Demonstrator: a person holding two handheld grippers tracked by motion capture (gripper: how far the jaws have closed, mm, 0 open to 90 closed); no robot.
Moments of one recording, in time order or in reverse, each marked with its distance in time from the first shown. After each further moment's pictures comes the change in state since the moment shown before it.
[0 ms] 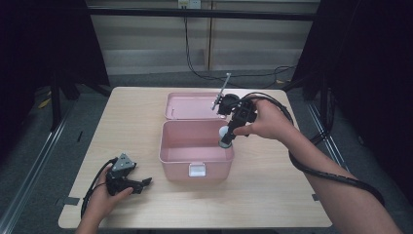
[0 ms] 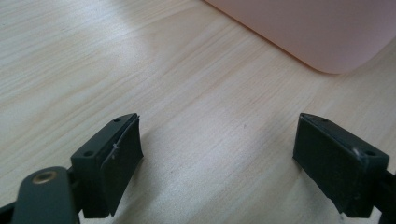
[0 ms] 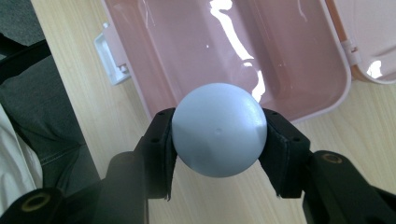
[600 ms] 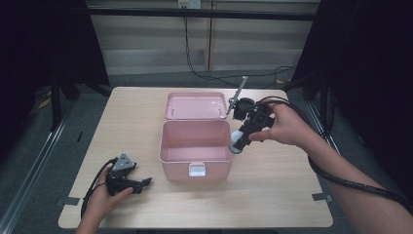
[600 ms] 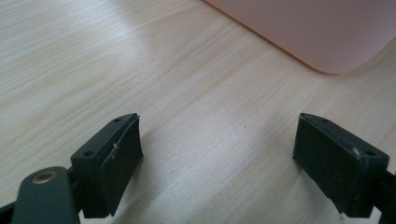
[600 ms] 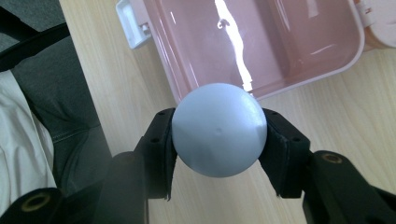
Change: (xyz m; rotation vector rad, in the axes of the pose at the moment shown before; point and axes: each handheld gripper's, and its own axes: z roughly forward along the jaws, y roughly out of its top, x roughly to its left) left arm 0.000 0.000 0.000 0.001 0.001 0.001; right arm 0.009 -0.034 -0.017 -0.013 0.021 -0.013
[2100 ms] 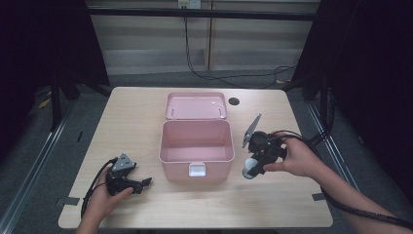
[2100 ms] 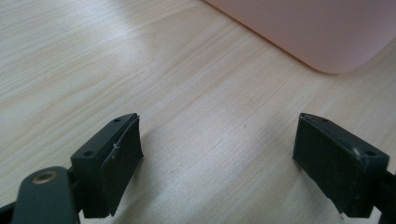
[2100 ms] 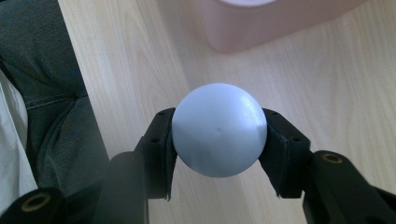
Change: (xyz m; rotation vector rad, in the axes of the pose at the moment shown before) left arm 0.000 0.000 0.000 -0.003 0.001 -0.001; right arm 0.012 -0.072 0.062 0.022 0.023 -0.018
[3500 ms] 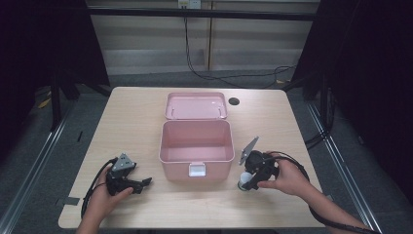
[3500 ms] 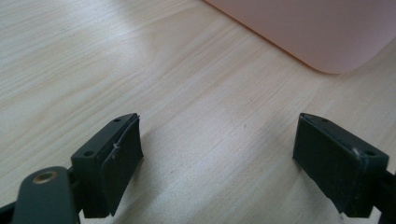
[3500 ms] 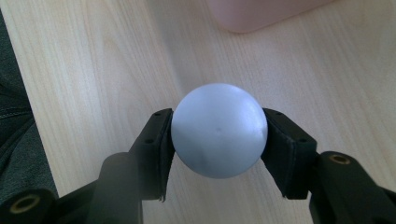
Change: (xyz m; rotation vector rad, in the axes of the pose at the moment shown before) left arm 0.000 0.000 0.000 0.004 -0.001 0.006; right arm 0.001 -0.026 0.078 -0.063 -0.003 0.025
